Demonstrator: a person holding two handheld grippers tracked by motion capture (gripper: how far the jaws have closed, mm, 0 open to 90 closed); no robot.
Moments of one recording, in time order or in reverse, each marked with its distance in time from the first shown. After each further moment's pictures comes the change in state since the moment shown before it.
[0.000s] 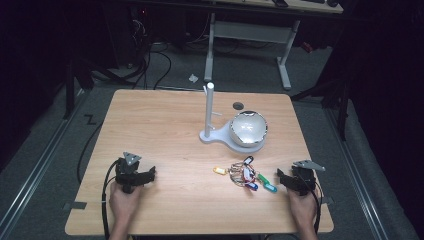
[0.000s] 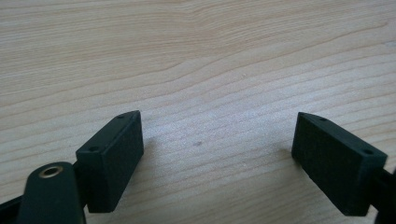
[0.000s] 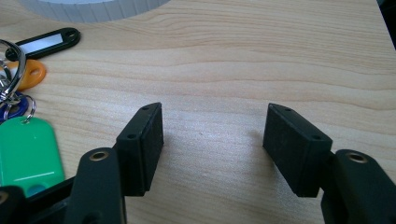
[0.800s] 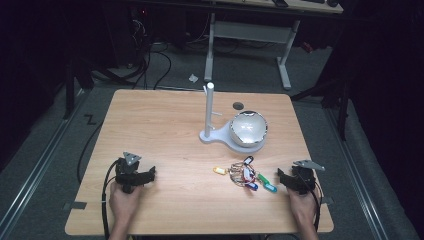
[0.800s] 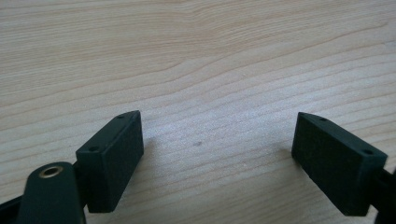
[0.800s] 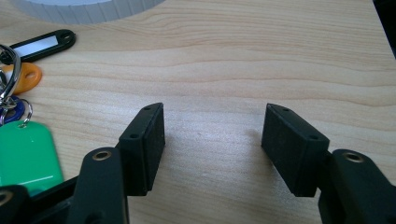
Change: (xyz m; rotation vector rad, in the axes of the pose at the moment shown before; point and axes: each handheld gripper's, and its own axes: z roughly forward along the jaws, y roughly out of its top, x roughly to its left) left arm 0.000 0.000 0.000 0.001 0.000 0.000; right arm 0.002 0.002 0.000 0.011 -0.017 0.019
